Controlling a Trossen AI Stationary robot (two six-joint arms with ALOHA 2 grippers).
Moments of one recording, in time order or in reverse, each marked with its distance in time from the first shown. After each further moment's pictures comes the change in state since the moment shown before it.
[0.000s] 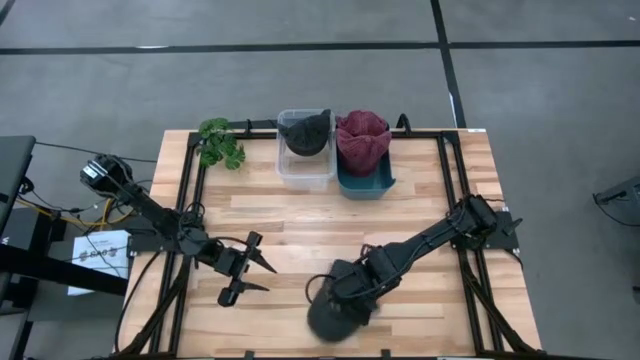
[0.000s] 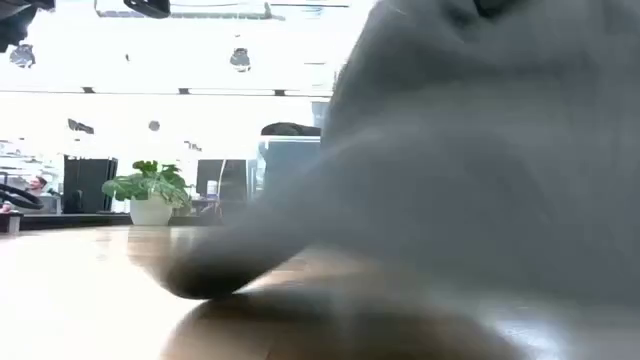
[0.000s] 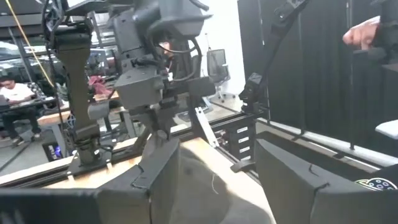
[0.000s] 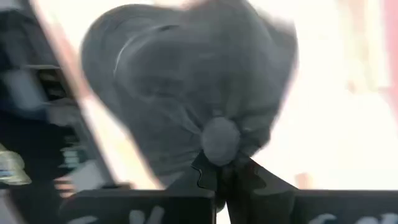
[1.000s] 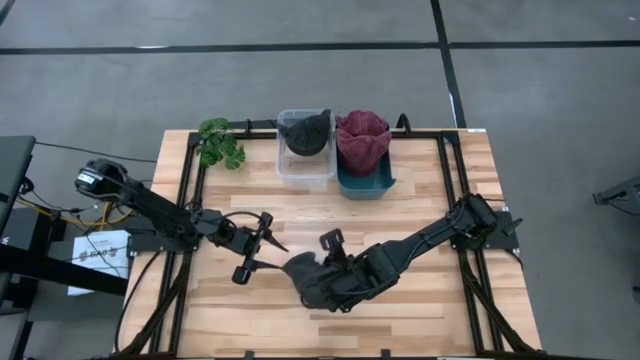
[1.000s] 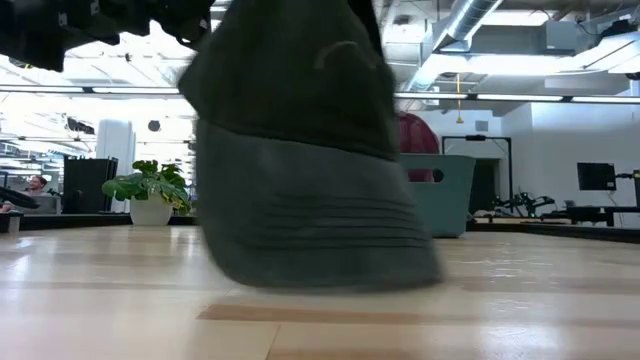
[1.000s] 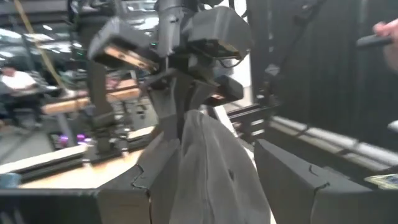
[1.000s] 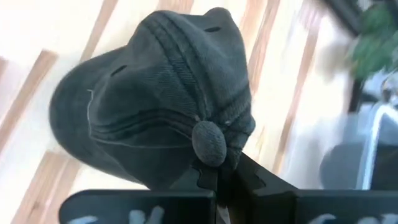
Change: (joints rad) left arm 0.274 0.000 0.000 -0.031 0.256 -0.038; right arm -0.010 0.001 0.000 0.239 0.492 -0.904
